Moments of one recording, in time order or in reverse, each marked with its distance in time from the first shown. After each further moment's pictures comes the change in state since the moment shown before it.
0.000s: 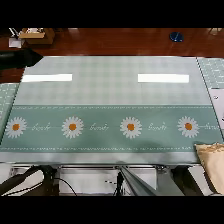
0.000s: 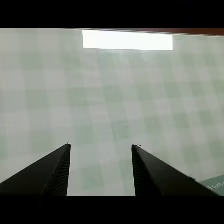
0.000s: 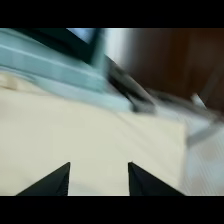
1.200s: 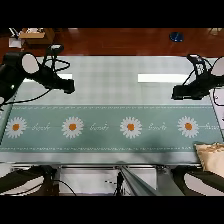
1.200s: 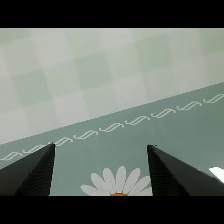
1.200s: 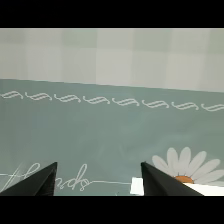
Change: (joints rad) left arm -0.463 -0.117 0.002 0.683 -0.187 -0.466; right arm 1.314 -0.365 0.063 0.125 -0.179 0.135
